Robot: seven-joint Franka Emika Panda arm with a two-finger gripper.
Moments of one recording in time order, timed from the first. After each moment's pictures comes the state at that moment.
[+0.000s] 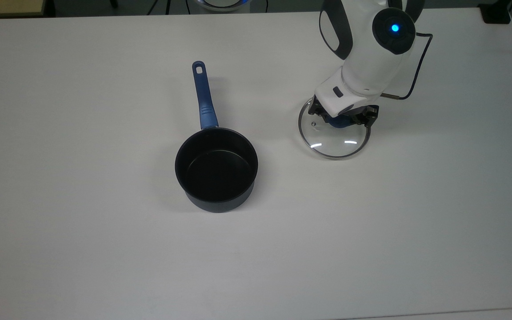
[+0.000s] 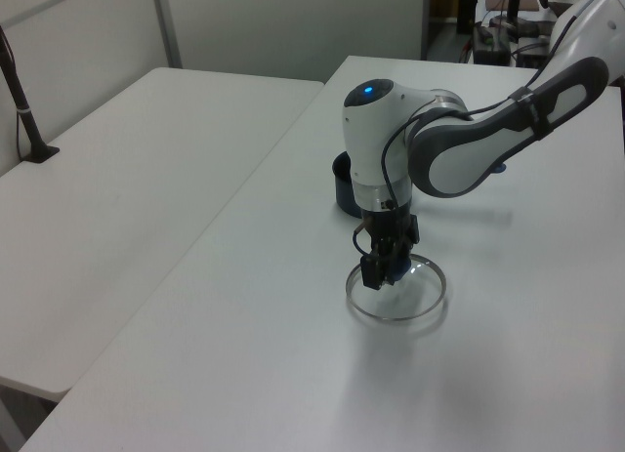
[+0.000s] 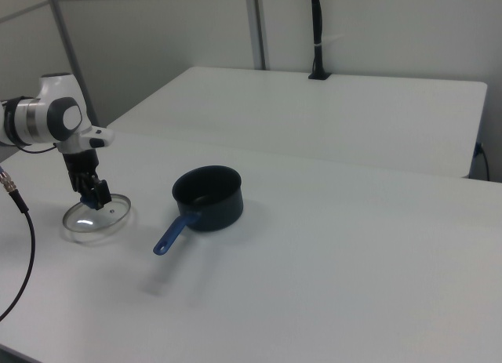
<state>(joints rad) 0.59 0.51 -0.13 -1.58 0.06 1.98 0.64</state>
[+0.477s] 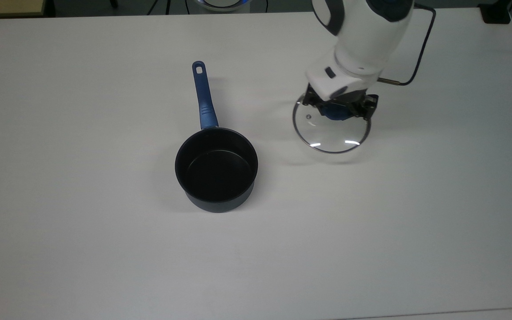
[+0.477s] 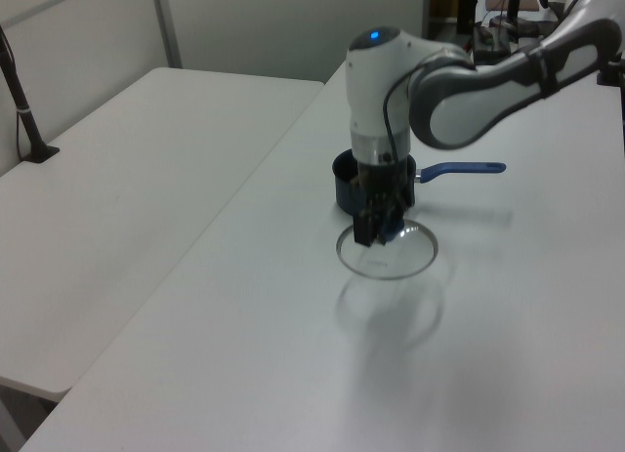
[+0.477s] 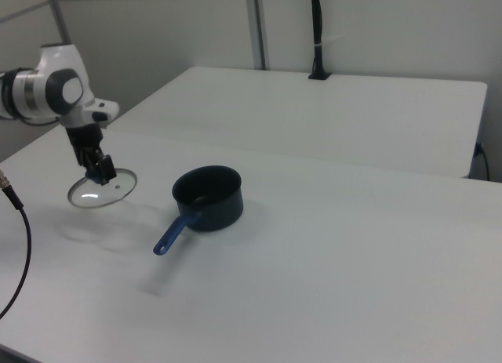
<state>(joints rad) 0.57 0.44 -0.17 -1.54 0.06 1.92 0.64</state>
